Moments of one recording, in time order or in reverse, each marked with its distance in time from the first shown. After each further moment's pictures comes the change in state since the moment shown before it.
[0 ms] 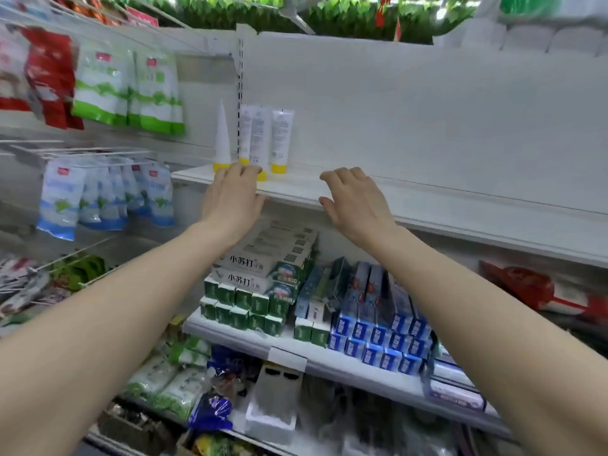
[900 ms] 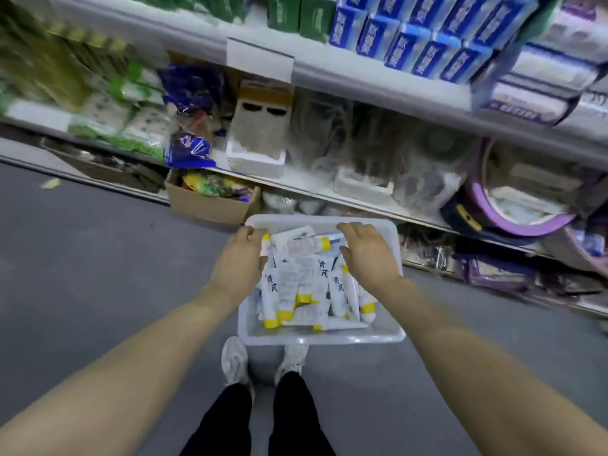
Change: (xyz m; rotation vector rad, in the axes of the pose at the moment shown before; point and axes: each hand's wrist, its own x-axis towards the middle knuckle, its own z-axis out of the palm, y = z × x) left_hand -0.462 -0.026 0.278 -0.134 -1.039 -0.164; right_hand -0.502 -0.121 0.218 0.363 -0.955 0.384
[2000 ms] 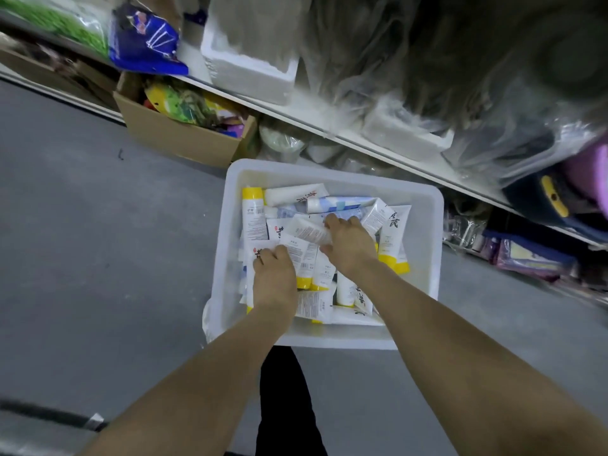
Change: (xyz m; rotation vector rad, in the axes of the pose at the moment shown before) left_hand 0.033 0.017 0.204 -0.011 -0.255 -0.340; right_hand 0.062 0.016 0.165 0.007 -0.406 0.115
